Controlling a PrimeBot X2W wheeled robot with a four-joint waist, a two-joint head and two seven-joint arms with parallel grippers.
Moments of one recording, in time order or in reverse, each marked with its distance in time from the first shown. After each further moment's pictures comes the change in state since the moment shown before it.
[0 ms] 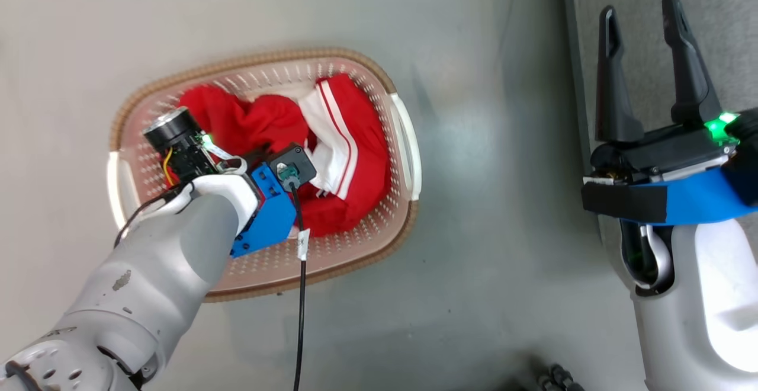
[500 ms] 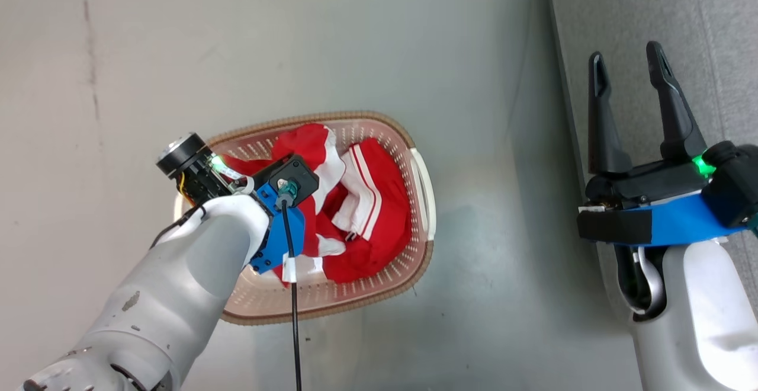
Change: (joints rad) left arm 0.066 -0.027 0.064 -0.001 -0.100 0.015 -0.157; right arm 0.074 0.000 -0.010 0.037 -0.018 0.000 0.000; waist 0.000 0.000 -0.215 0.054
